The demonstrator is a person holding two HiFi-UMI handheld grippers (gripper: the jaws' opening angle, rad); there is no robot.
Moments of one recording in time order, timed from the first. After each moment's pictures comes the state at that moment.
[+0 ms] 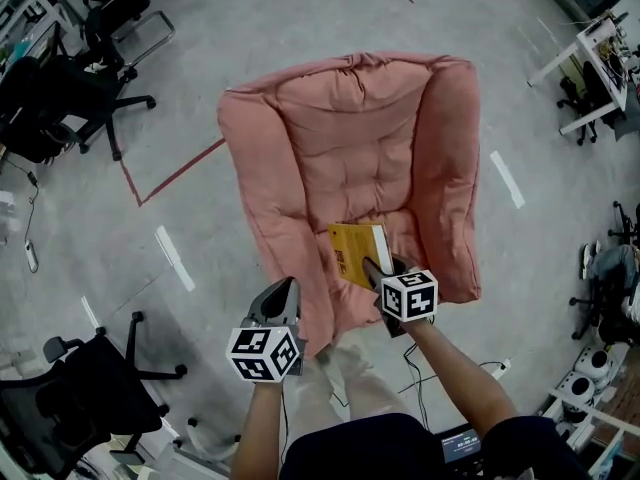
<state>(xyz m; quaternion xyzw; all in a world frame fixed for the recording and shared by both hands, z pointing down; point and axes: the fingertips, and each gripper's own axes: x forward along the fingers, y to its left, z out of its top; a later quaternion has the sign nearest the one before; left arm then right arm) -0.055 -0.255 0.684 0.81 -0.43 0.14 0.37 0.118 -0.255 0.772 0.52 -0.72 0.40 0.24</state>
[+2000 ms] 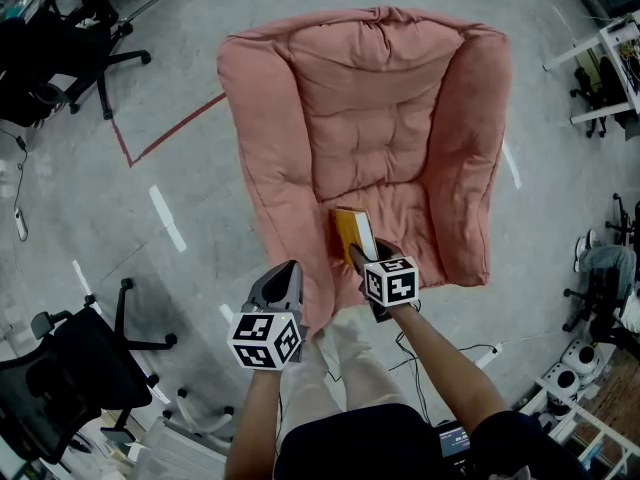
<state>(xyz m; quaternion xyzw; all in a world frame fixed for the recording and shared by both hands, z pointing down) -0.066 -0.239 0.733 0.80 -0.42 0.16 0.40 0.076 -0.233 0.855 0.49 -0.70 0.43 0.28</state>
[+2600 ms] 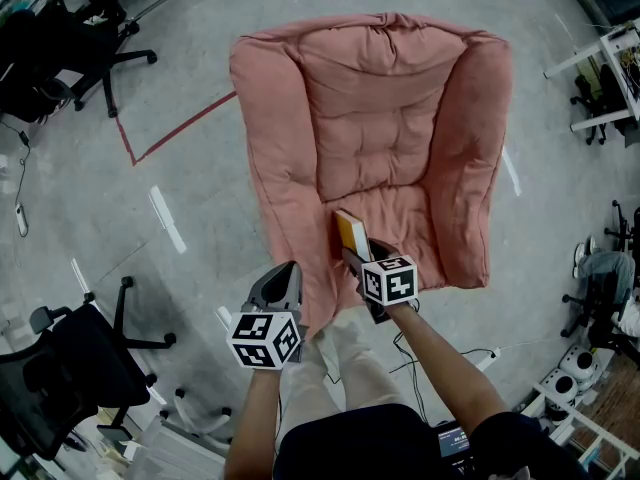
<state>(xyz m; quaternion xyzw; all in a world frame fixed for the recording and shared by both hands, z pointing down) -0.077 -0.235 0.729 0.79 -0.43 0.15 0.40 0.056 -0.234 0.846 0.47 -0.71 0.44 0.28</state>
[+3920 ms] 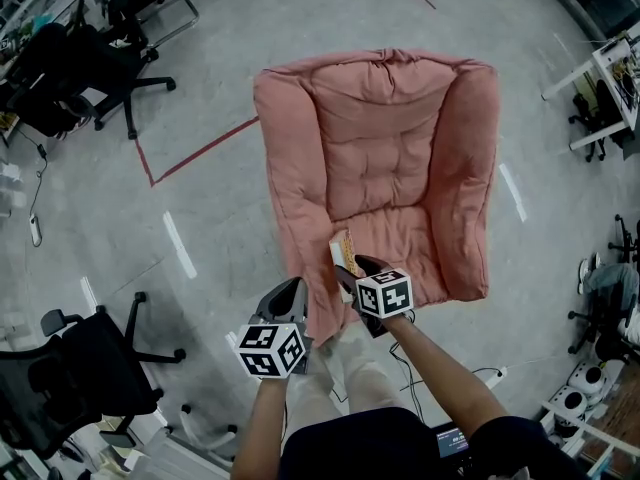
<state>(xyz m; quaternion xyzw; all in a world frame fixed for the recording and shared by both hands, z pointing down) -0.092 -0.217 0.691 0.79 -0.44 0.13 0.39 0.009 -0.228 0.796 0.43 -0.75 0.44 0.25</state>
